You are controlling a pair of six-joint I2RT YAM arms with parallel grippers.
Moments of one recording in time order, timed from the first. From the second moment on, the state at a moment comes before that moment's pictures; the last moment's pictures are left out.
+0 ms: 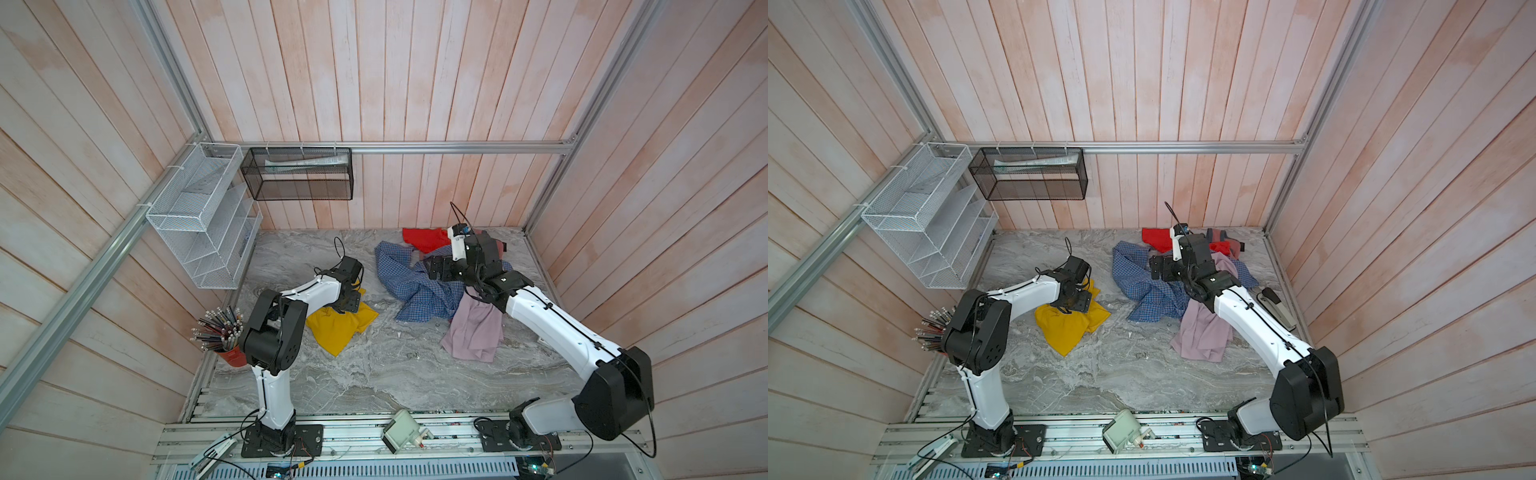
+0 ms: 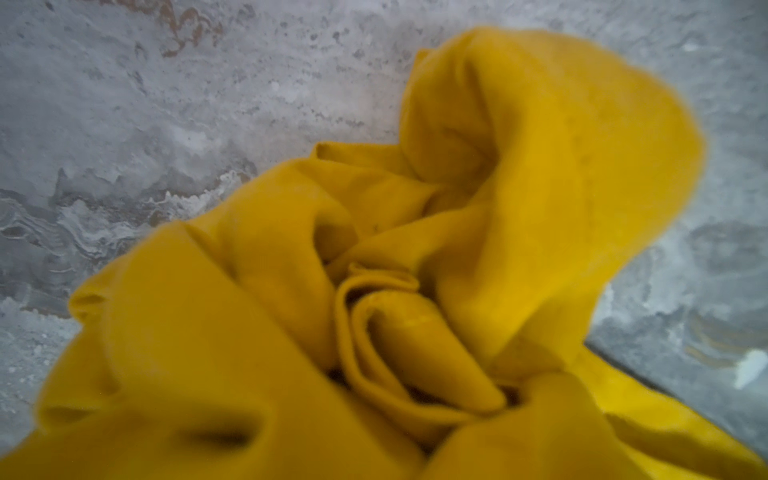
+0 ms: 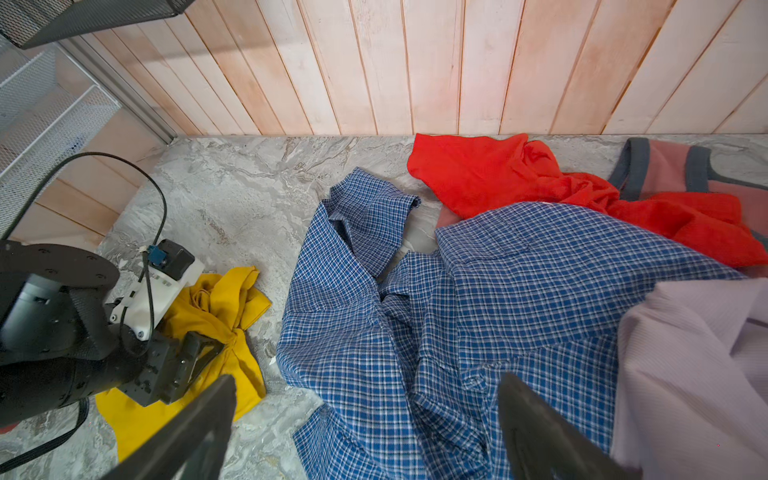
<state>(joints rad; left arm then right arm) -0.40 1.94 1.27 -0.59 -0.22 -0.18 0.47 1.42 1.18 -0.31 -0.02 0.30</state>
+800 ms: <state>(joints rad) -0.32 1.82 1.28 -0.65 -0.07 -0.20 0.44 1.40 1.18 -0.28 -0.02 0.31</state>
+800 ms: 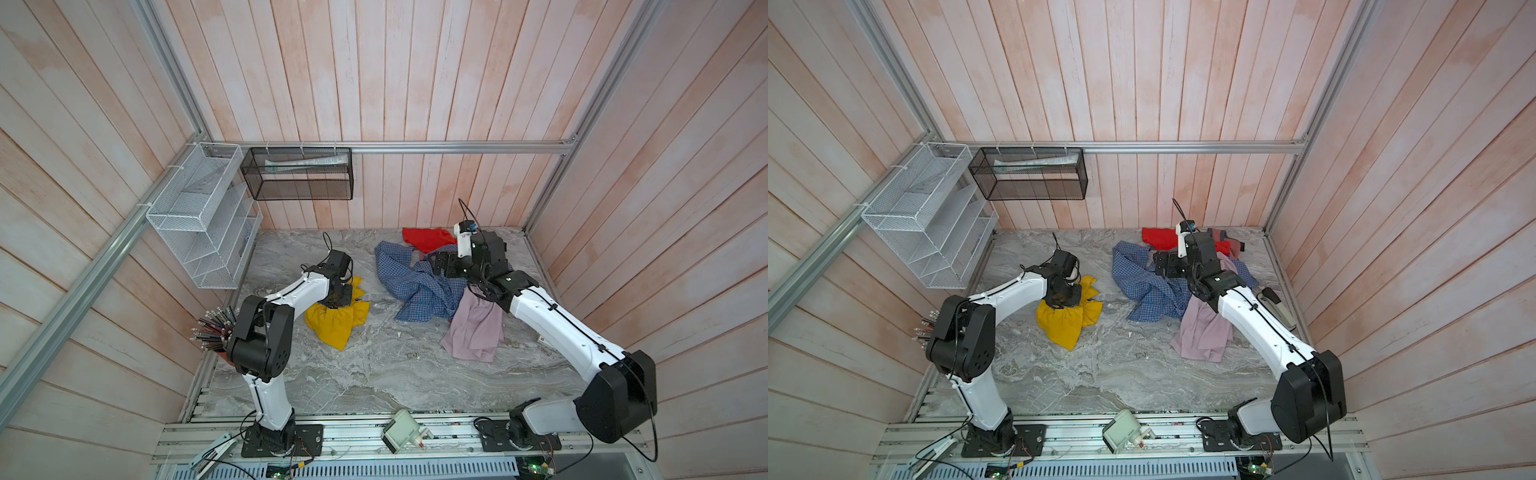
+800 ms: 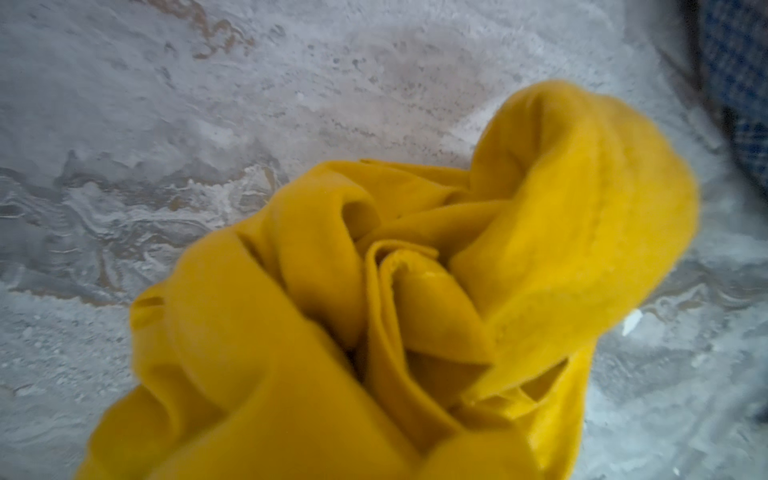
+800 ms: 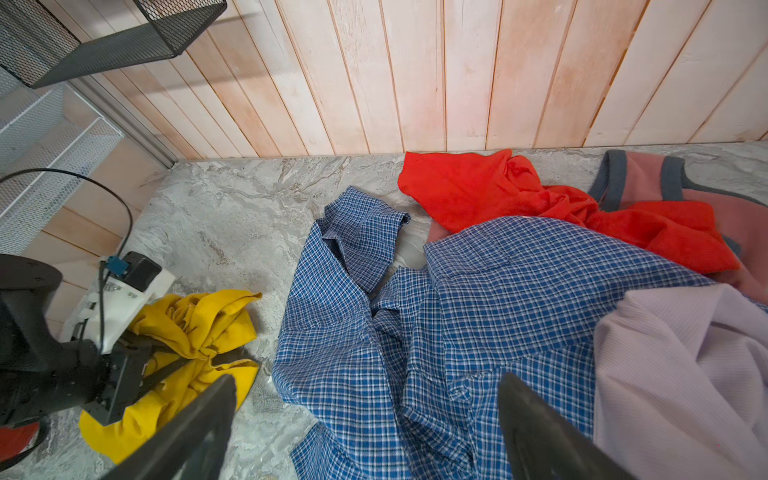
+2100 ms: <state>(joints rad) -0.11 2.01 1.57 -0.45 -0.22 0.05 0.44 1.30 1.05 -0.13 -0.04 0.34</state>
